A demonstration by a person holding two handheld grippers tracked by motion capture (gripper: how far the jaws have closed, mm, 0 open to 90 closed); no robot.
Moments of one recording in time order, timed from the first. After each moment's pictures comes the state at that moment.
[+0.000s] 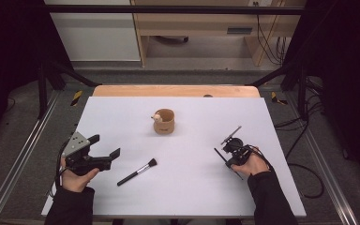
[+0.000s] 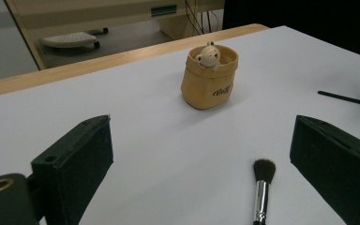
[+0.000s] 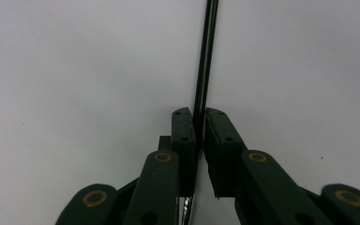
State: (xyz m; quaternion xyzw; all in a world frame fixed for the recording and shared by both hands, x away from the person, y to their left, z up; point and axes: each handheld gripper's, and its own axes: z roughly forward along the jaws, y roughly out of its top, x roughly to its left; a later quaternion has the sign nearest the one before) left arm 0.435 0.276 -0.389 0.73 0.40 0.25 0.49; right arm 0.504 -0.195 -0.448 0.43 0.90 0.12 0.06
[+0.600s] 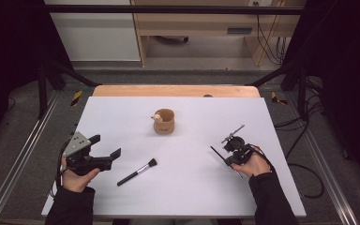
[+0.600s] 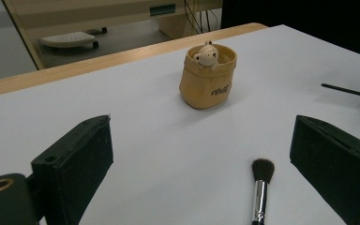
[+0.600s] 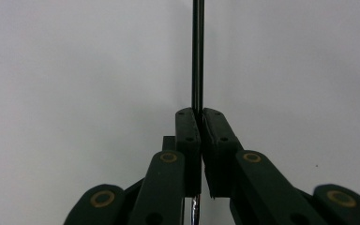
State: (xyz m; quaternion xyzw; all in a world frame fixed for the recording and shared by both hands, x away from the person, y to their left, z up) left arm 0.435 0.274 -0.390 0.74 0.39 0.25 0.49; right arm 0.497 -0.195 -0.432 0.42 0.89 0.17 0.06
